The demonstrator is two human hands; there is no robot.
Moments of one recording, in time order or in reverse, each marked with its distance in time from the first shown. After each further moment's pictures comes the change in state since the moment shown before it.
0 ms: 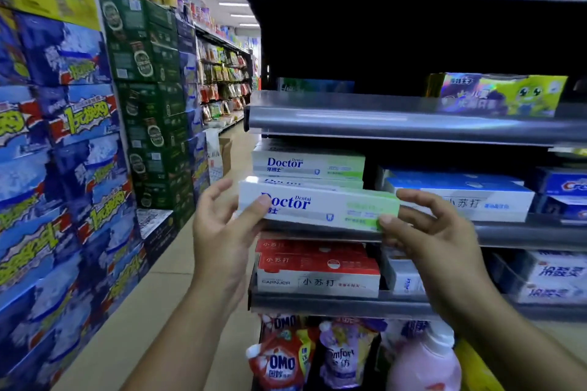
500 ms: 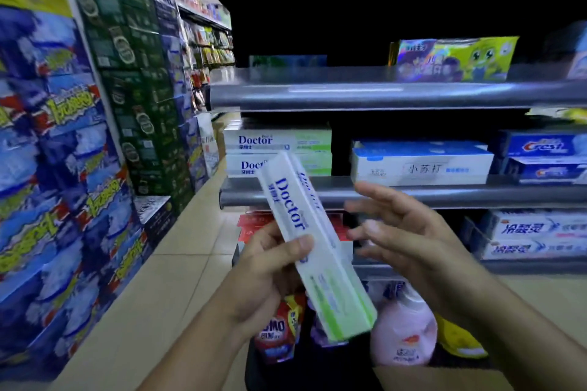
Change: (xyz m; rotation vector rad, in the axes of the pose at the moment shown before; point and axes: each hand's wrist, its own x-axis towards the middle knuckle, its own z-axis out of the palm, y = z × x) left_hand -0.089 -0.021 0.035 0.015 -0.501 -0.498; right_hand -0.041 -0.020 -0.050 0.025 -0.384 0.143
